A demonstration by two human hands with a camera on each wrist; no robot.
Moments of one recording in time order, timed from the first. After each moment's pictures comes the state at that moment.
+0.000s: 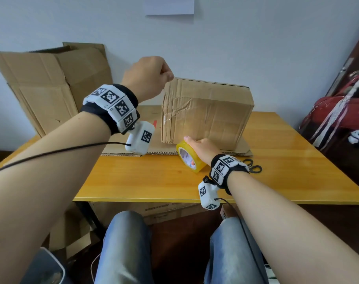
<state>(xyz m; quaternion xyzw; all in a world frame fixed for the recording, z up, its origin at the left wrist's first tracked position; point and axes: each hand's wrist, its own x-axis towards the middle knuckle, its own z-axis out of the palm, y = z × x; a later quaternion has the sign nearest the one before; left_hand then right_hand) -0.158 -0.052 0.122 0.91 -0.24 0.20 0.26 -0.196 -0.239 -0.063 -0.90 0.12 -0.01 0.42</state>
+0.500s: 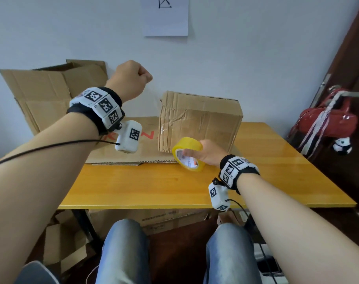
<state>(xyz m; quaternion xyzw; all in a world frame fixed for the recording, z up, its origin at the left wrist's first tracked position) -0.163 -0.020 0.148 0.90 -0.20 0.20 0.34 -0.233 -0.251 -0.014 -0.92 -0.02 0.01 0.40</state>
